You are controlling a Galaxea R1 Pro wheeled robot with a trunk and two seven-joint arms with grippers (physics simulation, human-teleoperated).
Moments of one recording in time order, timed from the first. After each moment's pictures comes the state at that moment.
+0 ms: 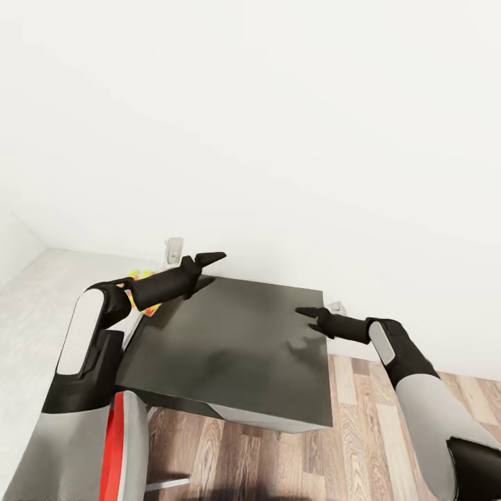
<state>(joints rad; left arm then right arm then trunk) -0.73 -0.01 0.01 -1.61 1.58 1.00 0.48 -0.88 -0.10 -0.22 -0.66 -0.34 0.87 0.72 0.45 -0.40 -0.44</state>
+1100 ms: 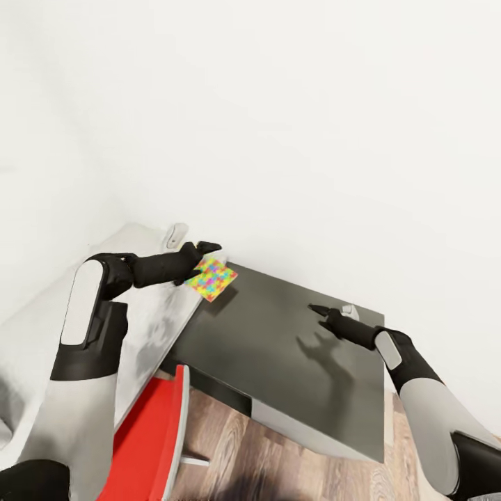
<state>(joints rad) -0.87 -0.03 0.00 -1.59 1.60 0.99 0.86 -0.88 -0.11 -0.35 -0.54 -0.36 0.68 0.71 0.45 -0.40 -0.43</state>
